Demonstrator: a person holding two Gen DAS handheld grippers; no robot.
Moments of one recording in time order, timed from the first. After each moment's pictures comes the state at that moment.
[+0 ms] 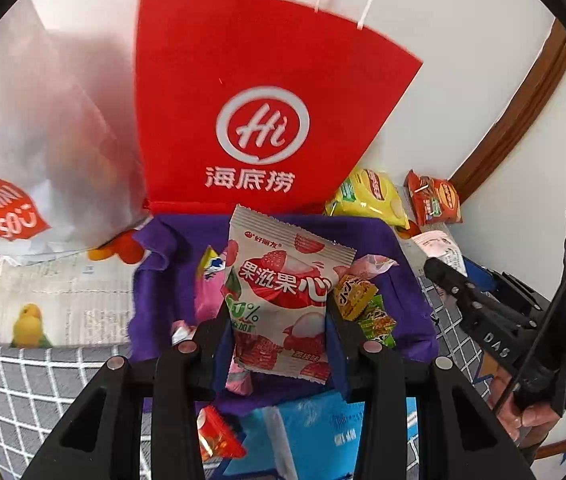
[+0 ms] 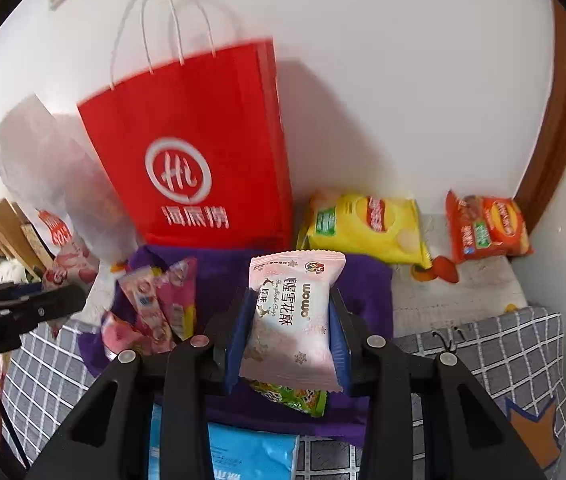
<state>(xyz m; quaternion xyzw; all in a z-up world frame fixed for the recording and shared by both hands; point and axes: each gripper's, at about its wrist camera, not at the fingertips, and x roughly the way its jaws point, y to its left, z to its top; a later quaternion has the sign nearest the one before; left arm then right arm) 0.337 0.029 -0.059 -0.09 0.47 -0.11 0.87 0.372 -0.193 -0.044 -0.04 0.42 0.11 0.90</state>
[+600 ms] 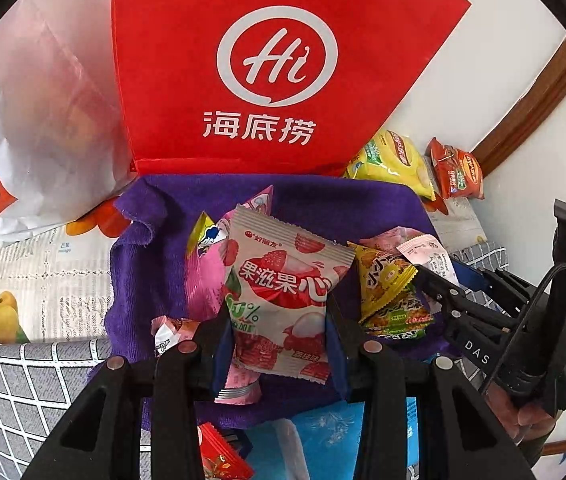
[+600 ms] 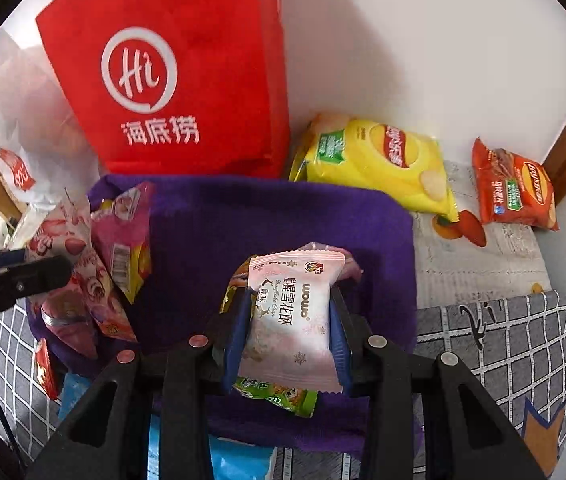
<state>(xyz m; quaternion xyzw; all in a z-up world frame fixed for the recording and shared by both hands) 0.361 0.023 -0.102 -0.08 0.52 -0.10 0.85 0.397 -0.187 -0.112 -0.07 0.50 0.11 0.86</state>
